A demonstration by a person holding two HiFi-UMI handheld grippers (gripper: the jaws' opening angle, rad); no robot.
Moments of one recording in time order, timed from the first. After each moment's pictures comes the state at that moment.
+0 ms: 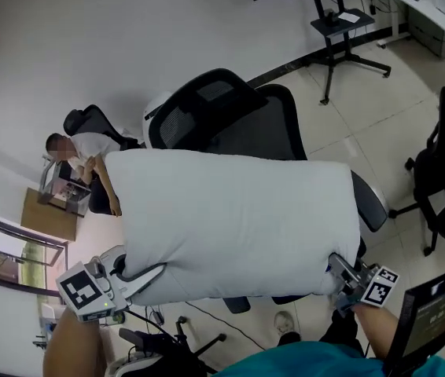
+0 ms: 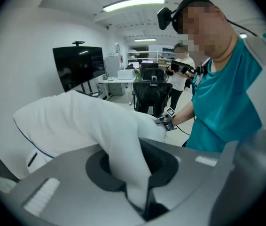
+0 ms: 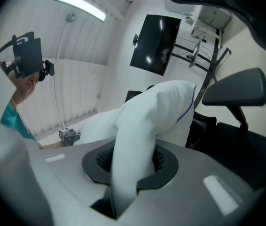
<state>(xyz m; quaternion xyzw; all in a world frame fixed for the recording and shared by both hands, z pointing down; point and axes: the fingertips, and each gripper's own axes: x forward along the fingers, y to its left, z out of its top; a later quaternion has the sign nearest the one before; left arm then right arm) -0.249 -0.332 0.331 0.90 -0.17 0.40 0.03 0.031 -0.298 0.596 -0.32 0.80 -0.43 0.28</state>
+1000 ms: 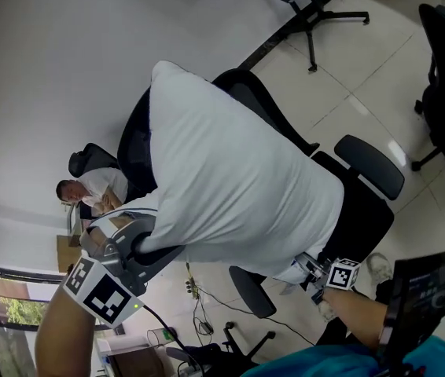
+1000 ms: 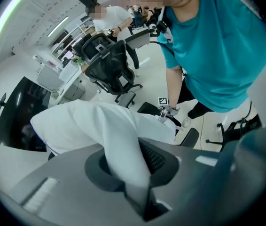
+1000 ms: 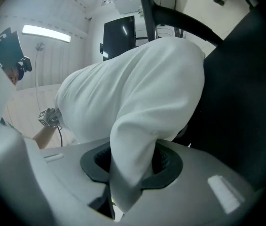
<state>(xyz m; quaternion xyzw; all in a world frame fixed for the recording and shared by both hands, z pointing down) -0.132 -0.392 0.389 0.75 0.09 0.58 -0.31 -0.120 -0.335 0.777 -0.28 0.68 -0.56 0.38</state>
